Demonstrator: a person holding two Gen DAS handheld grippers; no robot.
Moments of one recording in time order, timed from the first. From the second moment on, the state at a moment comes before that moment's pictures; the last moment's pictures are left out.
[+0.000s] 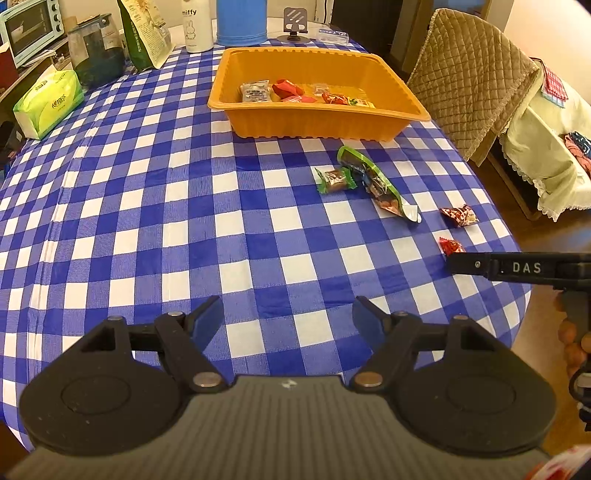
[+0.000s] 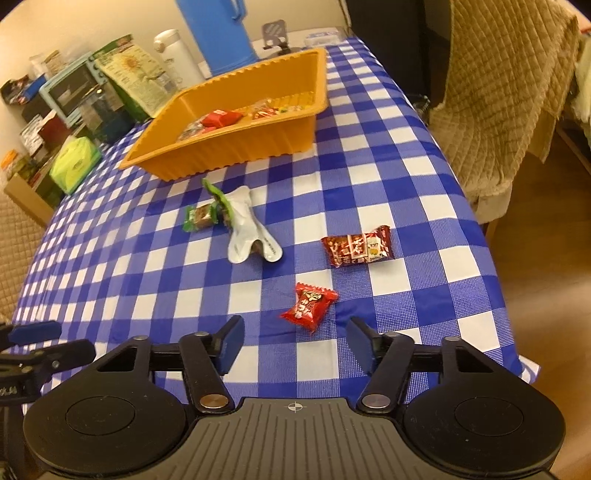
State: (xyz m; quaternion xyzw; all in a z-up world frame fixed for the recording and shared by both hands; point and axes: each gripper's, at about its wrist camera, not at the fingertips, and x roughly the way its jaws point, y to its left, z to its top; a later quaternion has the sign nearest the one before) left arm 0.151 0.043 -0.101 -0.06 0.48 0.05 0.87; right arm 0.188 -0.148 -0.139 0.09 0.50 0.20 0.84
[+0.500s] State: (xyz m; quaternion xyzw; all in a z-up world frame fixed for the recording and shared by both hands) left arm 0.164 0.043 -0.106 -0.06 0.49 0.04 0.87; right arm 0.200 -0.132 -0.146 0.07 0.50 0.17 0.85
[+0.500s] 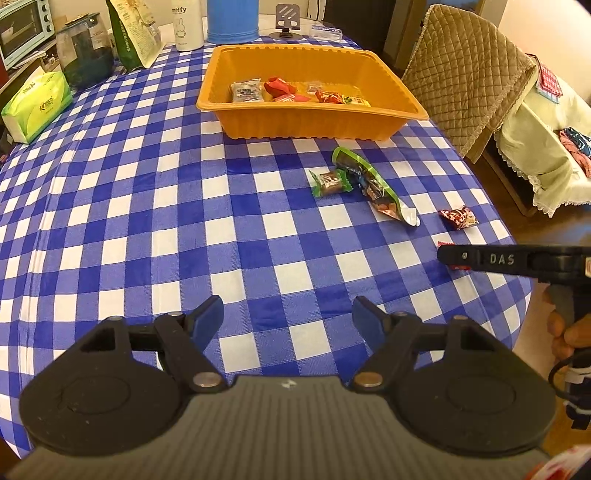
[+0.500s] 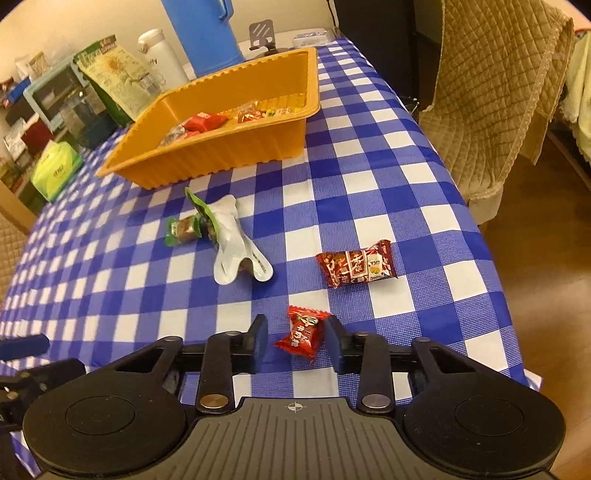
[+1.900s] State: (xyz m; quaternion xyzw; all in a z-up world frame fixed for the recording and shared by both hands) left arm 0.301 -0.007 -0.150 -0.12 0.48 -0.04 0.87; right arm 0.206 -0.201 -0.109 0.12 0.44 0.13 0.88
